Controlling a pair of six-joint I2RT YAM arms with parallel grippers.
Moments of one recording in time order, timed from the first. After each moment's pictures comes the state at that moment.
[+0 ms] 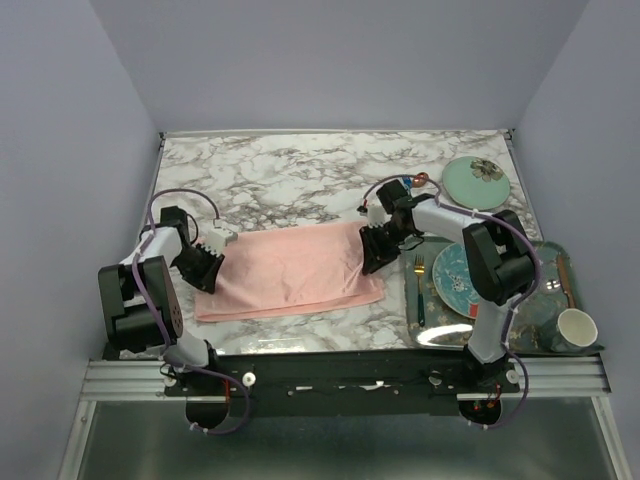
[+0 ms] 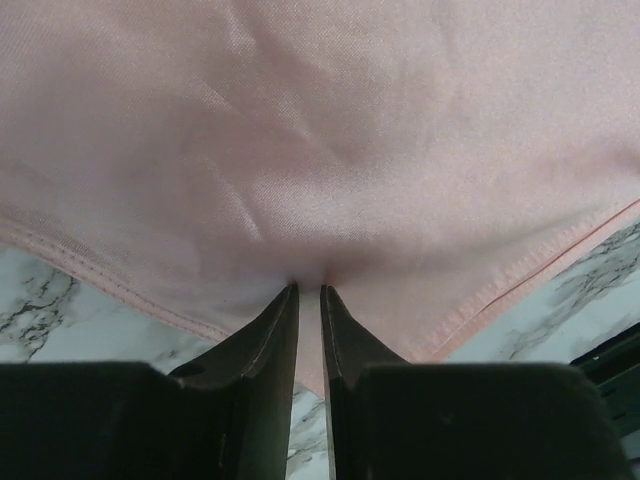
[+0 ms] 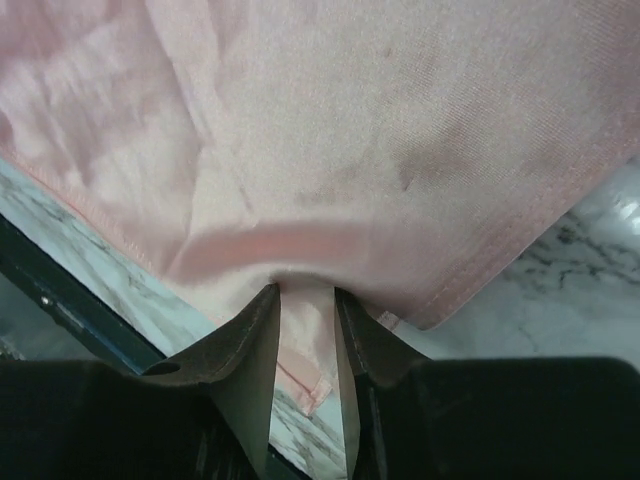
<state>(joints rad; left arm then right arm) 0.23 1.51 0.83 -0.83 0.35 0.83 0.45 1.89 1.19 -0.64 -0.51 0.05</state>
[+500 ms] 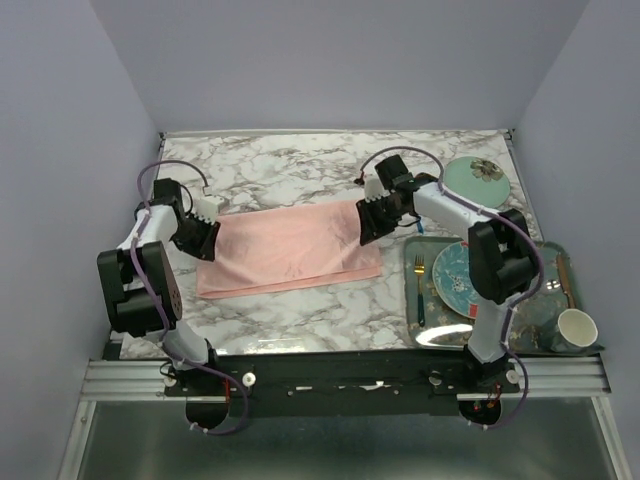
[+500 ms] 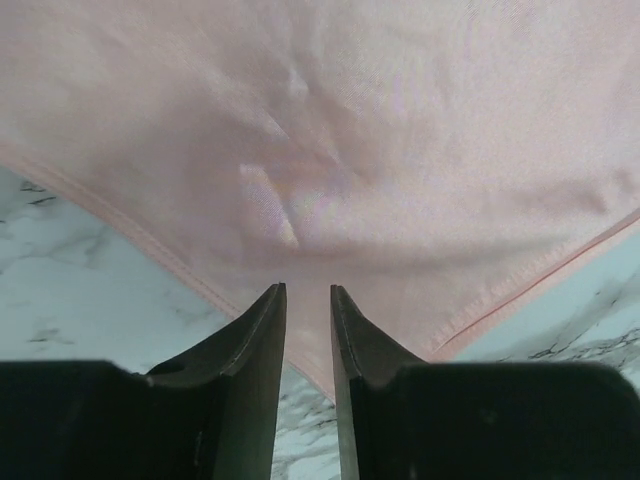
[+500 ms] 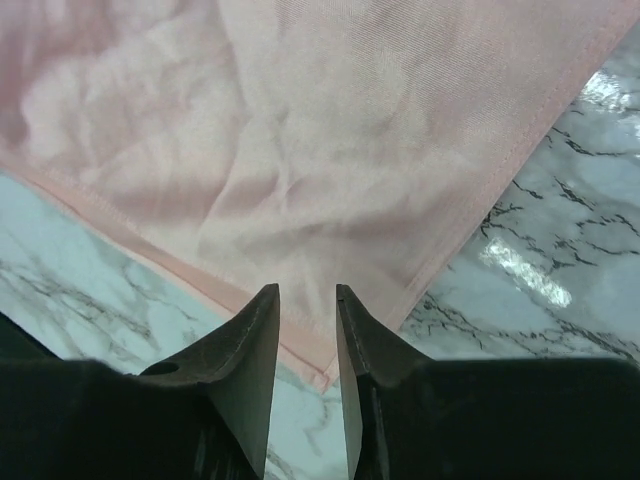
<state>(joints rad) 0.23 1.67 1.07 -0.77 0.38 0.67 0.45 1.95 1.42 -0.65 -0.39 0.00</state>
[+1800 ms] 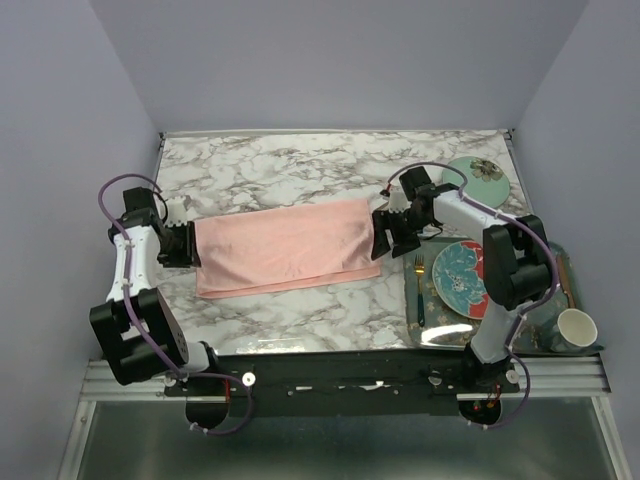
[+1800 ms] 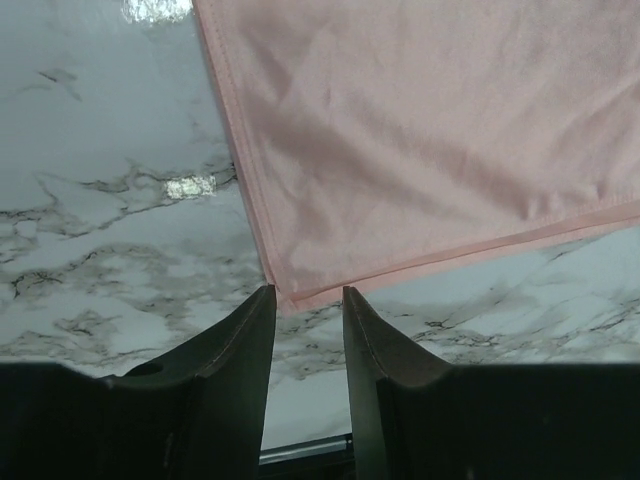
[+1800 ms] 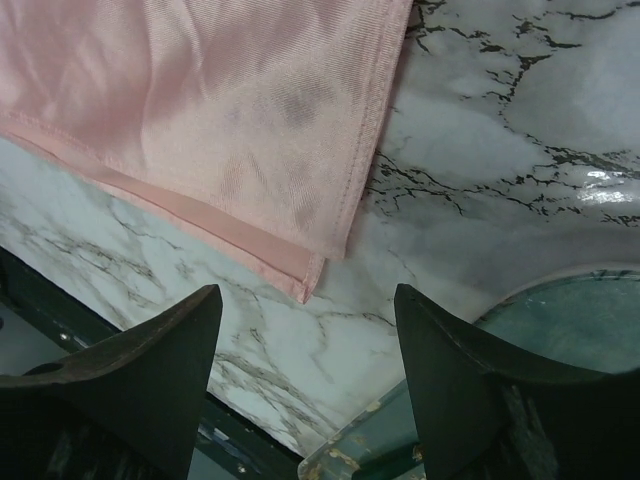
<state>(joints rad) 0.35 1.36 1.00 -0.85 0.34 0.26 0.34 1.83 1.25 -0.70 -0.45 0.08</state>
